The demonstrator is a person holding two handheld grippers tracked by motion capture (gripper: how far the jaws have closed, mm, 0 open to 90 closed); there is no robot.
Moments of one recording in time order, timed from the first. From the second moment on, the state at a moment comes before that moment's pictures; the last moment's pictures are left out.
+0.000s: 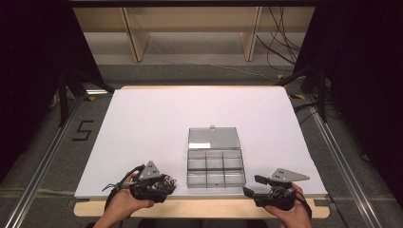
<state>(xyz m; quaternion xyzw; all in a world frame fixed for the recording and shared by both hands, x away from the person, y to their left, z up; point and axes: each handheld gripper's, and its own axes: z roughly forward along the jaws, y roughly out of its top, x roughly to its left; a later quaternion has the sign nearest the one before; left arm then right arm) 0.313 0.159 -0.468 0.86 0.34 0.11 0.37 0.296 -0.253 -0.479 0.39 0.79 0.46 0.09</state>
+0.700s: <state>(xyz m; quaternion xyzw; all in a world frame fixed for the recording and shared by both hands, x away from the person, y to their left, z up) 0.318 0.149 -0.482 0.88 0.33 0.12 0.33 0.299 -0.256 -0.481 0.39 0.79 0.46 0.09</state>
